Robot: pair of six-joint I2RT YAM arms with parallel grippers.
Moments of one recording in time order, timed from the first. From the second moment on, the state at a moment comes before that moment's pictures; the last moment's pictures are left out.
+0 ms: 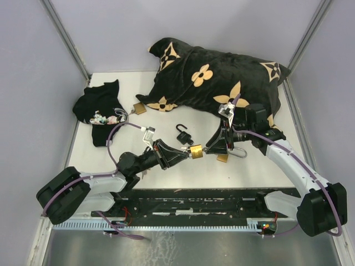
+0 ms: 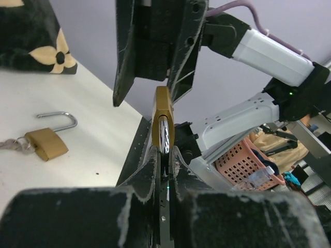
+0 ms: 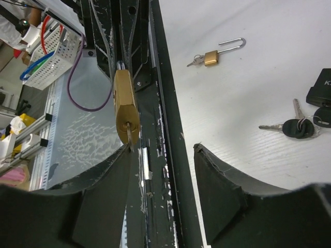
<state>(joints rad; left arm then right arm) -0.80 1.19 0.18 1.33 0.41 -0.91 0.31 1.14 0.82 -0.32 -1.20 0.01</state>
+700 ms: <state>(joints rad) -0.80 1.20 0.21 1.35 0.45 -0.92 0.33 1.14 0.82 -0.30 -1.29 0.04</state>
